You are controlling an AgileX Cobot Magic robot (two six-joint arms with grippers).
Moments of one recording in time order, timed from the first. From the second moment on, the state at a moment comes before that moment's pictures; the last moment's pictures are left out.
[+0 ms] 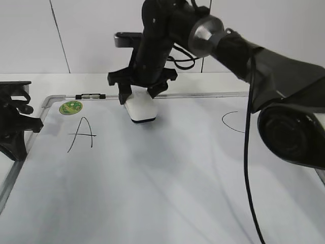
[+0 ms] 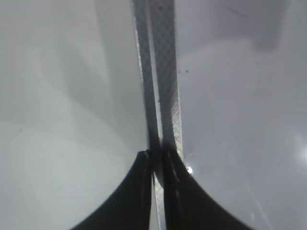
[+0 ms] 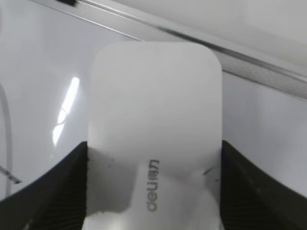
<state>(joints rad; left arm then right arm) -0.09 1.95 -1.23 -0.11 0.95 0.03 0.55 2.60 -2.58 0.11 1.25 0.16</state>
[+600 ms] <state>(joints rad) -0.09 1.95 -1.23 -0.11 0.96 0.03 0.52 2.17 -2.09 0.07 1.25 0.12</state>
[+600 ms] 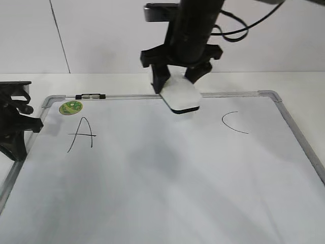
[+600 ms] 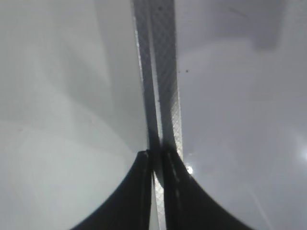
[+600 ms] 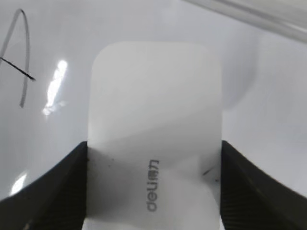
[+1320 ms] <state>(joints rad) -0.09 1.95 -1.23 -0.11 0.96 0.03 0.21 1.61 -1.32 -0.06 1.16 0.22</state>
